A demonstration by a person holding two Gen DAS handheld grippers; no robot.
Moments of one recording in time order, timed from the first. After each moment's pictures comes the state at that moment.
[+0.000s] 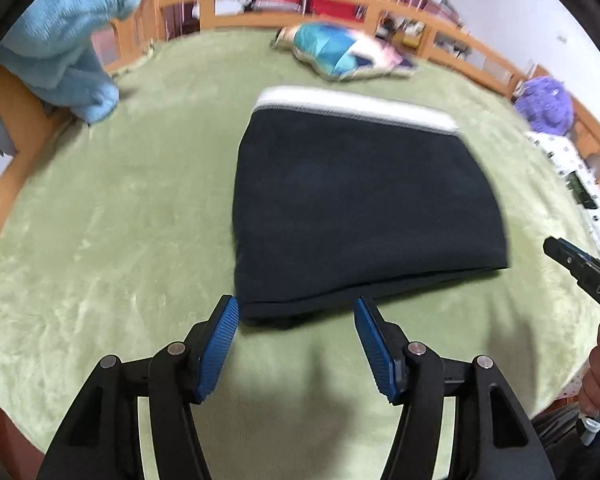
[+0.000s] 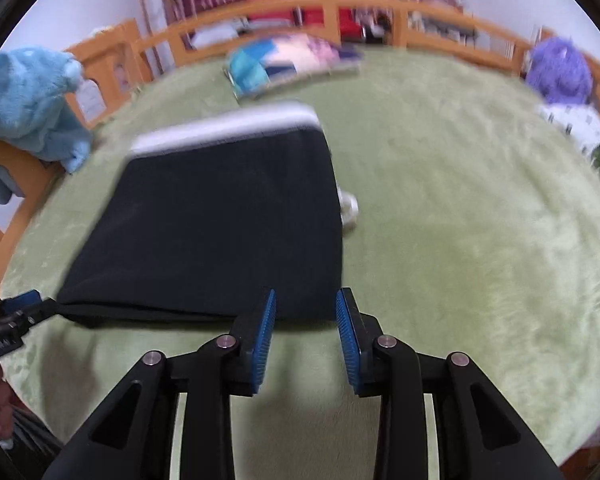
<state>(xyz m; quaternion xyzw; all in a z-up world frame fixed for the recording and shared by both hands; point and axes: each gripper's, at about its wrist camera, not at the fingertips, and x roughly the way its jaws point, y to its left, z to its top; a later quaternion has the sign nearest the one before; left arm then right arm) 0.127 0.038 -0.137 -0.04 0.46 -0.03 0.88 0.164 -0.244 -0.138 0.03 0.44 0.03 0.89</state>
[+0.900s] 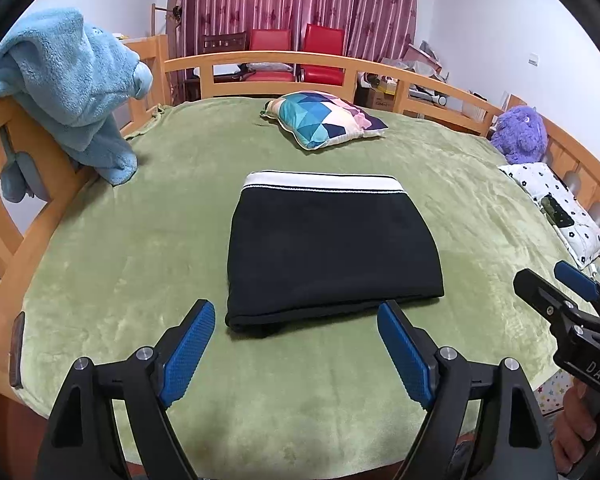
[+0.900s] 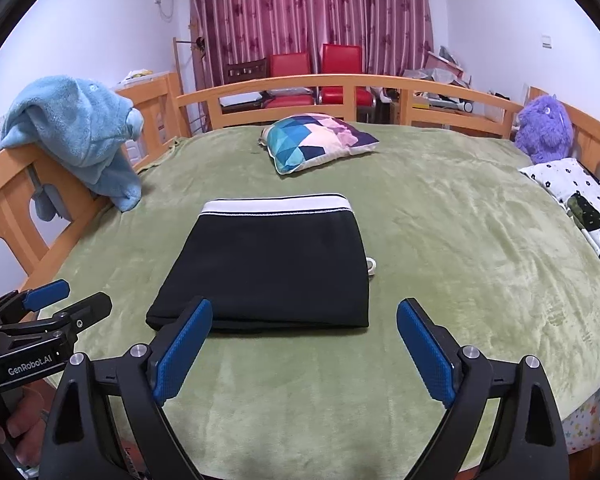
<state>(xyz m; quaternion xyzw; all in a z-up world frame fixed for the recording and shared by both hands) 0.062 0.013 -0.051 -0.02 0.38 -0.03 0.92 0.073 -0.204 -0.033 0.02 0.36 0.04 0.93</state>
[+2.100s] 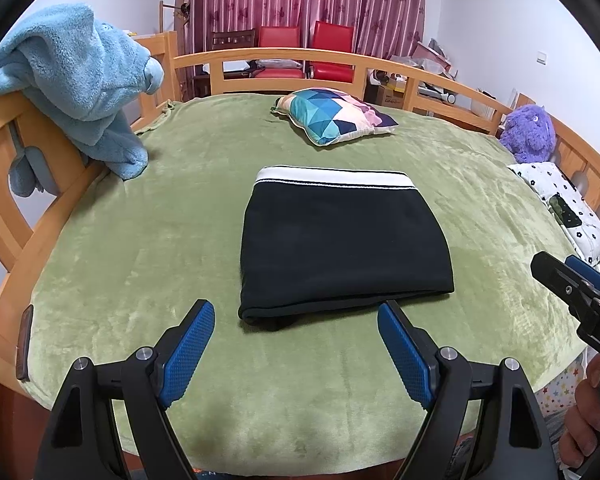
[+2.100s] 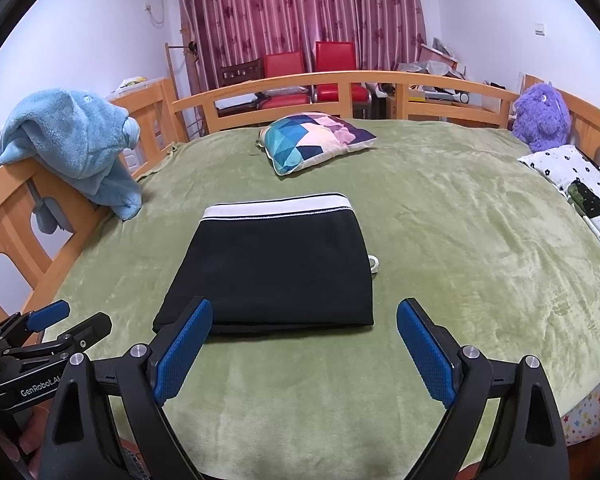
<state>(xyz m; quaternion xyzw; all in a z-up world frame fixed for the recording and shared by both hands) 0.059 0.020 -0.053 -0.02 0.39 -0.01 0.92 0.076 -0.207 -0.029 0.04 0.36 0.04 0.93</state>
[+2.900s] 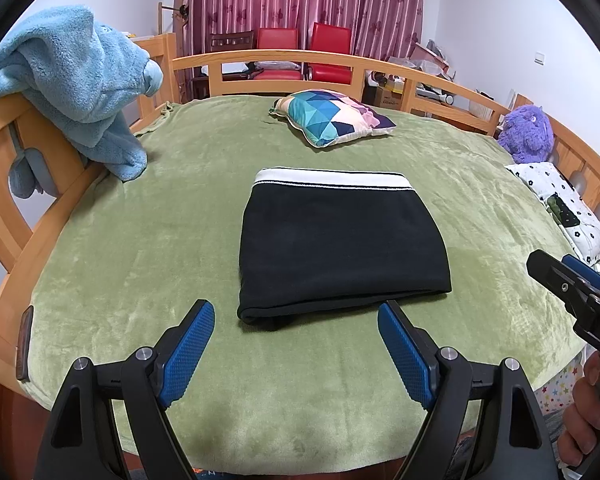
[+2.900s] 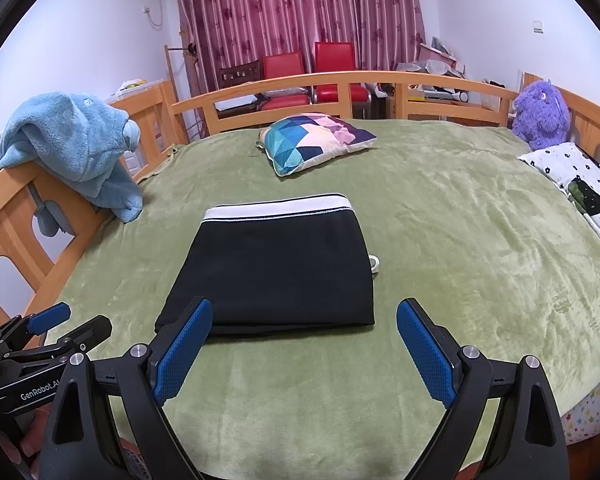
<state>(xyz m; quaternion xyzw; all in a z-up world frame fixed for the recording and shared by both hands) 0.058 0.019 -0.053 -0.02 0.39 -0.01 0.92 0.076 -0.206 -0.030 0.05 0.36 0.04 0.93</state>
